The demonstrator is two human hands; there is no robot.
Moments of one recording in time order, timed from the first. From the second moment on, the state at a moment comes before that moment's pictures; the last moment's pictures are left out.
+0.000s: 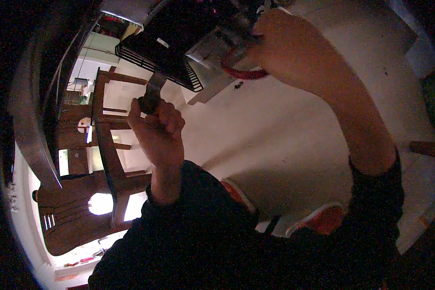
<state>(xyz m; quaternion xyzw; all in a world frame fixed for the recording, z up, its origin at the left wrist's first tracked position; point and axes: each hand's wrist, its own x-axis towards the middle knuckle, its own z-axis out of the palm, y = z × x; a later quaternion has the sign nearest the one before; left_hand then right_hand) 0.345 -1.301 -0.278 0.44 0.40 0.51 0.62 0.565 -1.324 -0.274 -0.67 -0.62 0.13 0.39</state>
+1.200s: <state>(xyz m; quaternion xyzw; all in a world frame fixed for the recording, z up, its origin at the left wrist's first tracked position) 0.343 -1.301 -0.275 0.43 0.41 0.52 0.62 0.547 -1.288 -0.276 -0.43 -0.21 0.57 0.67</state>
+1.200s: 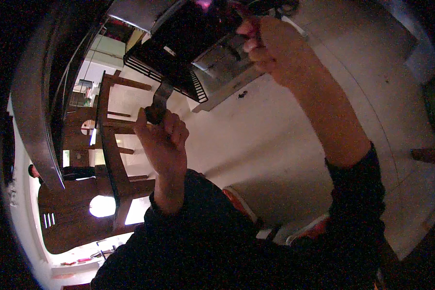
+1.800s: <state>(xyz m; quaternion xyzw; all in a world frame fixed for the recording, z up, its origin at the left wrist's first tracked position) 0.345 -1.302 -0.276 0.44 0.40 0.51 0.62 0.552 -1.332 -0.277 -0.41 -0.28 0.60 0.63</state>
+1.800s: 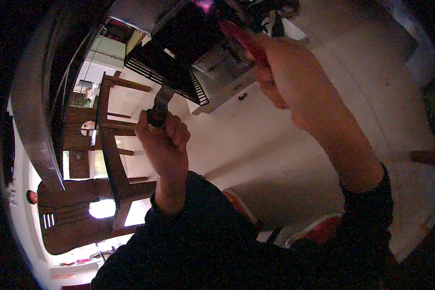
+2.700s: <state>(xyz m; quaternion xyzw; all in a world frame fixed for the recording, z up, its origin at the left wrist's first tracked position) 0.360 -1.299 -0.281 0.44 0.40 0.52 0.61 0.586 -1.323 -0.289 -0.40 -0.20 0.60 0.66</state>
